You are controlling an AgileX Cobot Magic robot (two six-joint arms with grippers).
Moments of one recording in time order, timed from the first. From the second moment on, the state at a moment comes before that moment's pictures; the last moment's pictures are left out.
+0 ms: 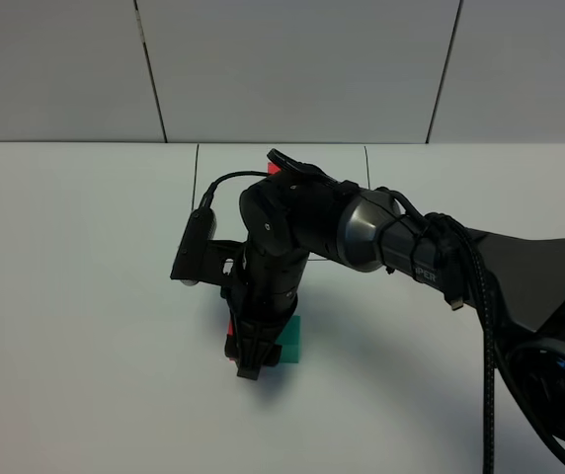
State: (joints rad) left arm 0.01 0.01 -0.46 0.11 1.06 -0.02; right arm 0.72 2.29 -1.80 0.08 0.96 -0.70
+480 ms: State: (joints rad) left arm 0.01 0.01 -0.46 0.11 1.06 -0.02; right arm 0.70 2.32 -1.80 0.07 0.94 -0.70
